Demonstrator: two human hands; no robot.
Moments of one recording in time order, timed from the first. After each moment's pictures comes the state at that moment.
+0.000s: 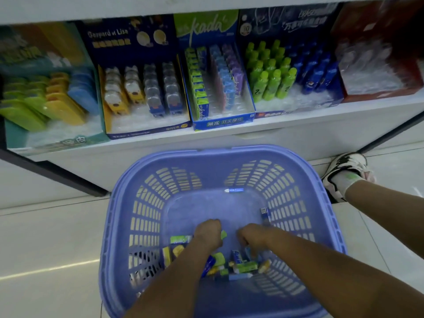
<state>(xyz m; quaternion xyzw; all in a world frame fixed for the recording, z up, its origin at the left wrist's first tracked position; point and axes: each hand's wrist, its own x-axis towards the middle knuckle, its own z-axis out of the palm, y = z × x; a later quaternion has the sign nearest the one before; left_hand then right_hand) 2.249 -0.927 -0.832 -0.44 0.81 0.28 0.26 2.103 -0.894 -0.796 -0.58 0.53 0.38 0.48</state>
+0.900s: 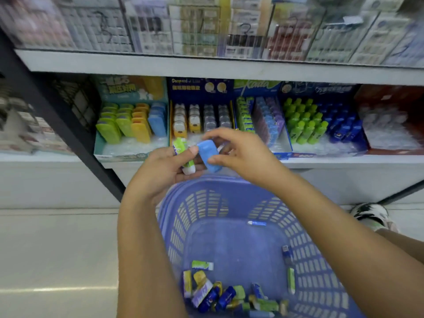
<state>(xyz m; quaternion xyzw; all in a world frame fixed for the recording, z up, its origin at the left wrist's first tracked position) 2.368 -1.028 -0.549 -0.42 0.45 0.69 -0.37 2.191 -1.013 -0.534 -0.72 0.56 -0.31 0.27</state>
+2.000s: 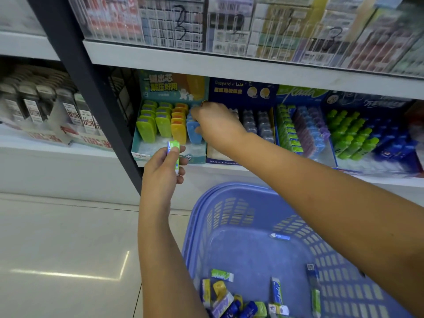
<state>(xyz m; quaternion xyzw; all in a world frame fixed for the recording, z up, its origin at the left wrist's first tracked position) 2.424 -1.047 -0.587 -0.56 0.37 0.53 -0.52 2.299 -1.129 -0.532 -0.83 0.56 -0.05 -0.05</state>
